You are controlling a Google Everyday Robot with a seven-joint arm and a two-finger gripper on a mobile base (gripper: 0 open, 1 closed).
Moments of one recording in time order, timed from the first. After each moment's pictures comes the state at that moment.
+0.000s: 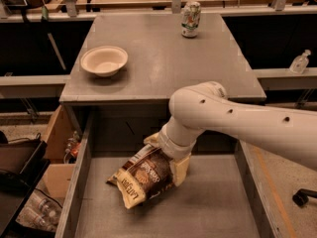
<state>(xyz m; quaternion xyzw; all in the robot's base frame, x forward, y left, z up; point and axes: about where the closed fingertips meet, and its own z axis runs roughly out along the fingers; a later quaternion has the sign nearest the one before) 0.480 -0.018 0.669 -0.89 0.43 0.04 0.15</state>
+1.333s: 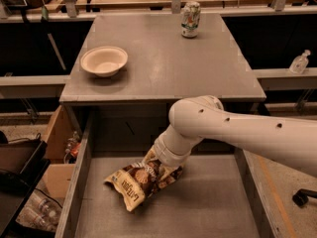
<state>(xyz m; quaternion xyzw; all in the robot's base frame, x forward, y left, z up) 0.469 0.004 0.637 -0.89 0.42 0.08 0.18</state>
